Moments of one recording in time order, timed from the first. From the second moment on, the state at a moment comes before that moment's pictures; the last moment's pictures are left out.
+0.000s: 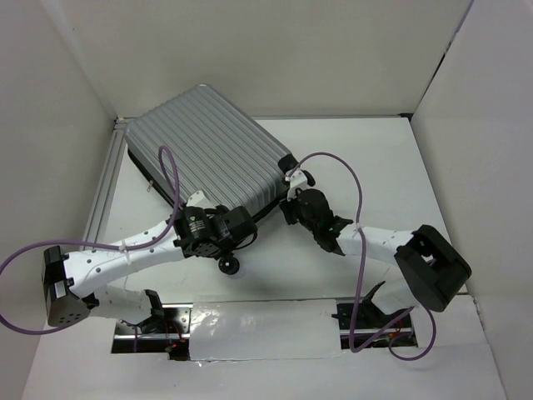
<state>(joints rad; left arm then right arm) -1.08 1.29 1.21 -1.19 -0.55 -1.72 0.71 1.40 0.59 0.42 0.17 0.10</state>
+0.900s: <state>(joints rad) -1.09 1.22 1.14 -1.16 -0.56 -1.81 0.43 1.43 0.53 0.63 0.09 0.38</state>
